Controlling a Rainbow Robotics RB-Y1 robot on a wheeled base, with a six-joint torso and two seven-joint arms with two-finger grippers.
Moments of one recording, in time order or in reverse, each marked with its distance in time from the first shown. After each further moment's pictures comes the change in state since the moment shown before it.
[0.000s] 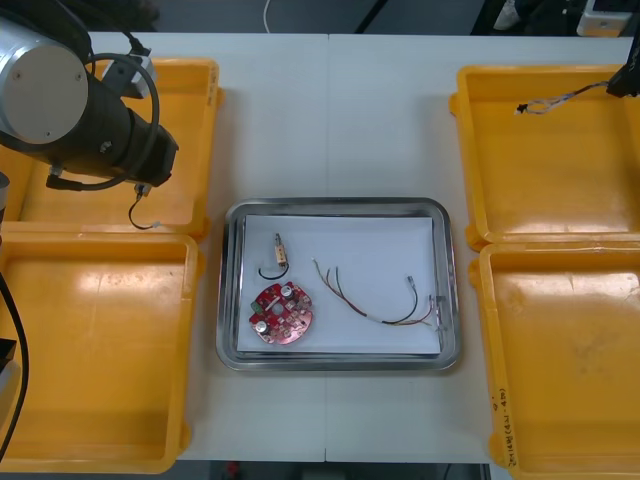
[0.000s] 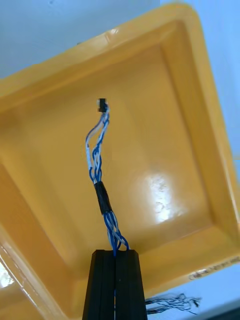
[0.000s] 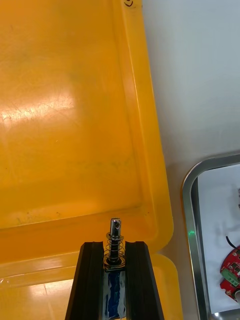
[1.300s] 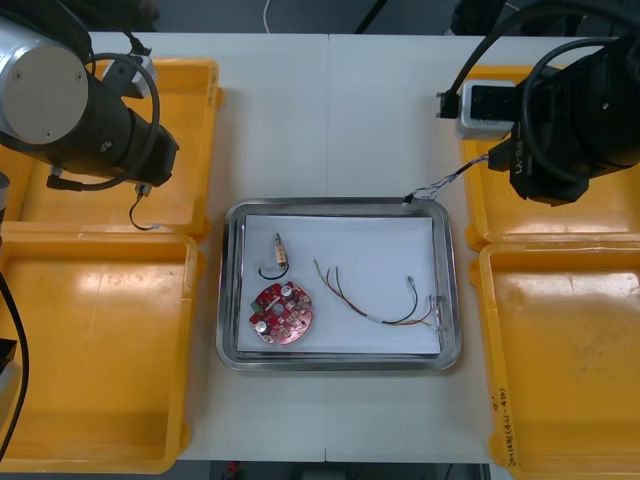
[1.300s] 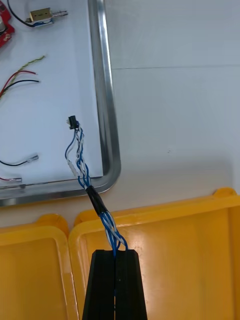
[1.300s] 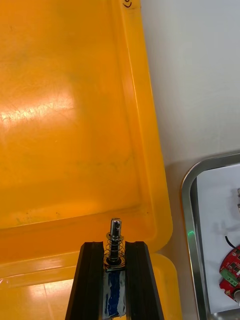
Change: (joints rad) right arm 0.277 -0.003 0.228 -0.783 -0.367 0.005 -0.415; left arm 0.000 -0.001 0.000 -0.002 0.000 0.000 0.000
